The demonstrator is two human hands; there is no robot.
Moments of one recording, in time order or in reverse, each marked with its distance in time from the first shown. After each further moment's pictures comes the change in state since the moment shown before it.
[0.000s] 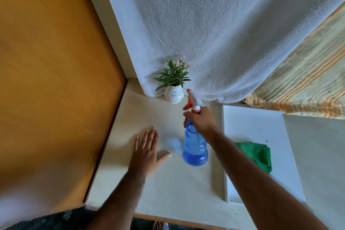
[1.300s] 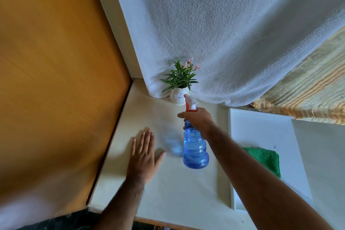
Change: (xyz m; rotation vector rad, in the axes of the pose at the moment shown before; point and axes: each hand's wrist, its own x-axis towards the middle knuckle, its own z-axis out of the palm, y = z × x) left_hand -0.011 -0.018 0.000 0.031 0.056 -0.101; right_hand 0.027 -0.011 0.026 -0.013 -0.038 0.338
